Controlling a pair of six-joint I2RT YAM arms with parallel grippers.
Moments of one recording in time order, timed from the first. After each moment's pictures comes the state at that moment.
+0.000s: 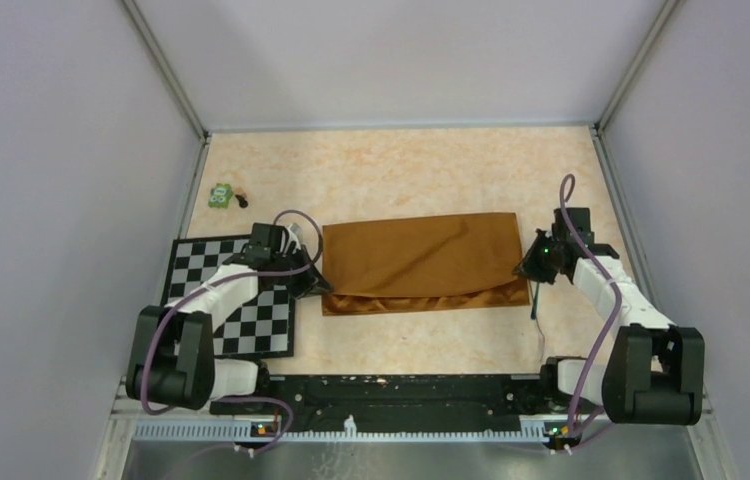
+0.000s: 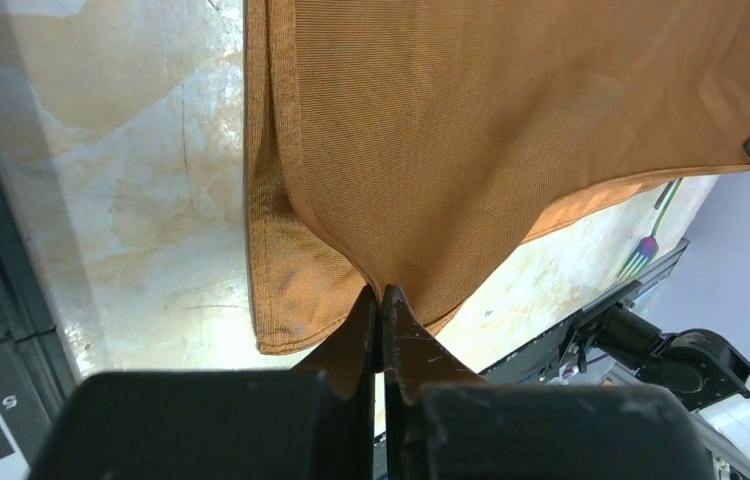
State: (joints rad) left arm -0.15 1.32 0.59 -0.30 0.54 -0.62; right arm -0.03 1.22 0.68 -0.49 -0.20 0.51
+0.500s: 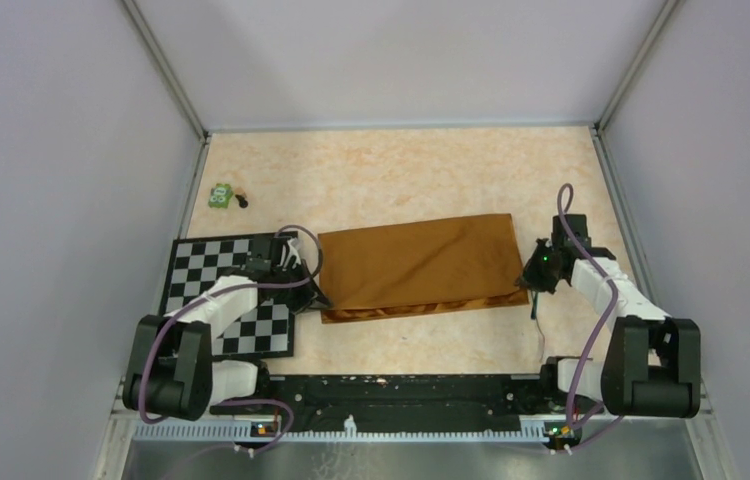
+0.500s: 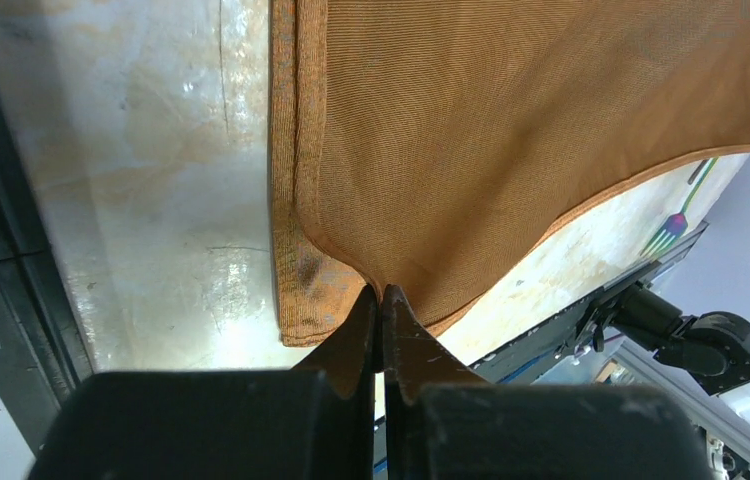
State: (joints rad) left arm -0.16 1.26 0.51 -0.34 0.54 -0.62; right arm -0.04 1.23 0.64 -0.51 -0.16 0.52
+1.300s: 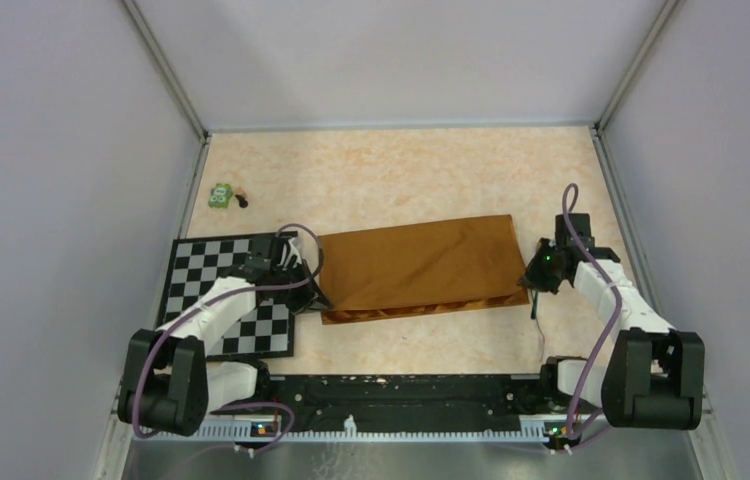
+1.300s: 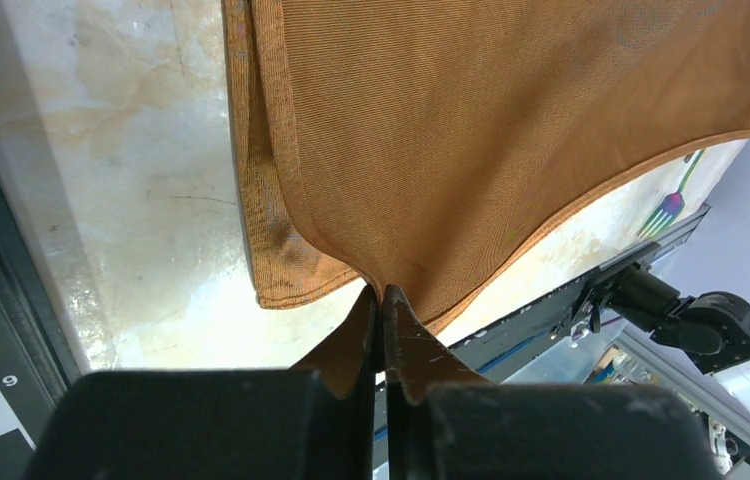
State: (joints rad) left arm -0.19 1.20 0.54 -0.44 0.53 -0.63; right arm -0.04 1.19 0.66 -0.57 -0.13 0.54
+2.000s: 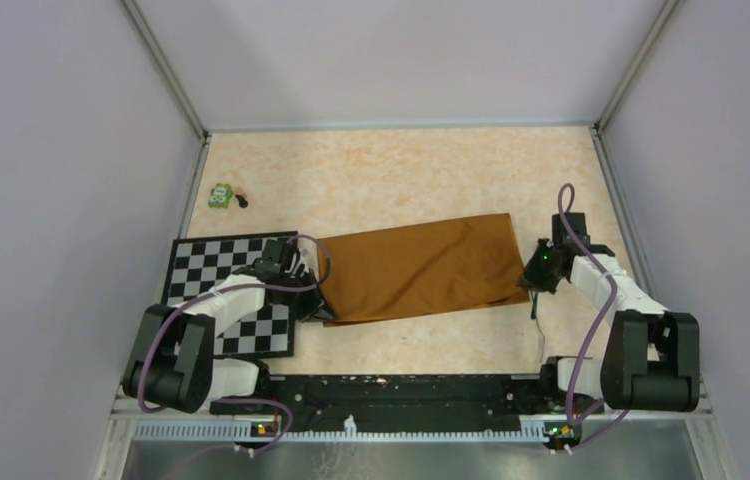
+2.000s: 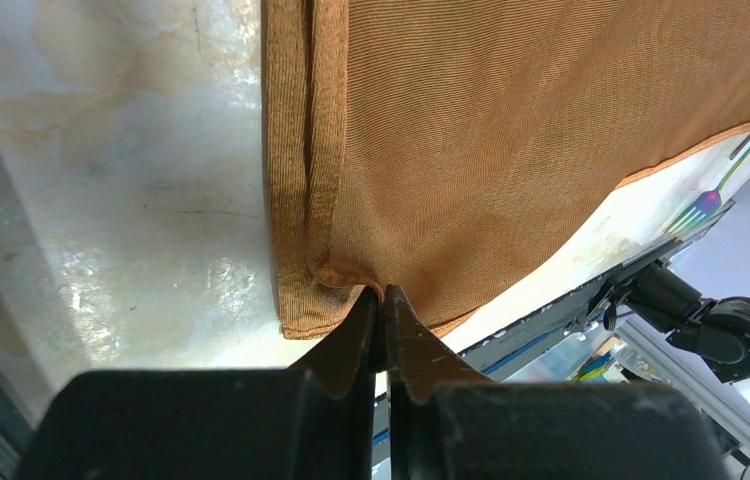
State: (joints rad) left arm -0.24 1.30 0.50 -0.37 0.53 -0.67; right arm -0.04 1.27 0.65 -0.53 -0.12 0.54
